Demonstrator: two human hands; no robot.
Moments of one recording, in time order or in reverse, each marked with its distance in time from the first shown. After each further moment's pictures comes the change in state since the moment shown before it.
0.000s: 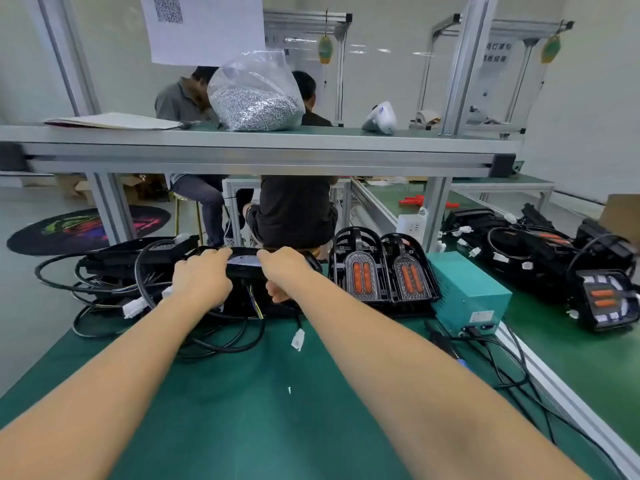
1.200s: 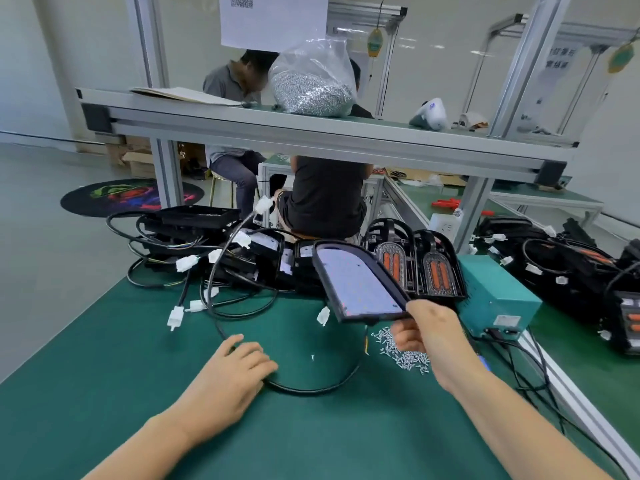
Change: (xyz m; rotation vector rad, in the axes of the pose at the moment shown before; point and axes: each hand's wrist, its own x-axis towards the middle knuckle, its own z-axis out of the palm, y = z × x) left_hand -0.178 -0.029 0.082 -0.077 0.217 0.676; right_hand -0.126 0.143 -0.070 0.589 0.237 -0.036
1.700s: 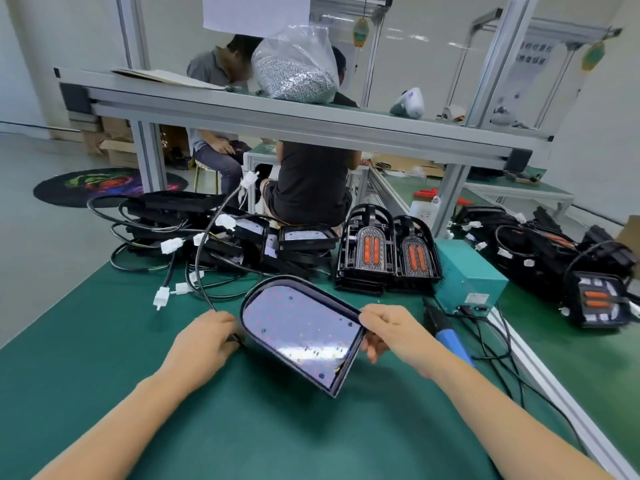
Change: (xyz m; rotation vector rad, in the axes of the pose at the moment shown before) left_hand 0.007 -0.019 0.019 -0.253 -0.104 -0.431; right_hand -0.015 0.023 -0.014 -0.353 -0.512 -0.103
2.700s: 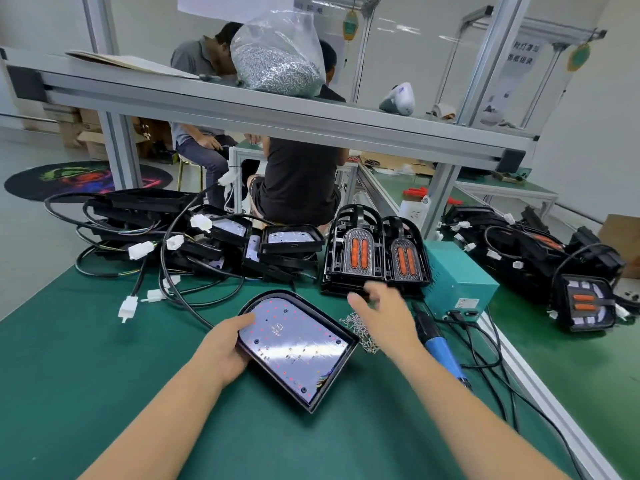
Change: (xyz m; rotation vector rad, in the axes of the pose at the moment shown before) left_hand 0.051 0.066 0.014 -1.795 -0.045 -0.960; right_hand 0.044 0.013 -0.011 -0.494 0.528 0.102
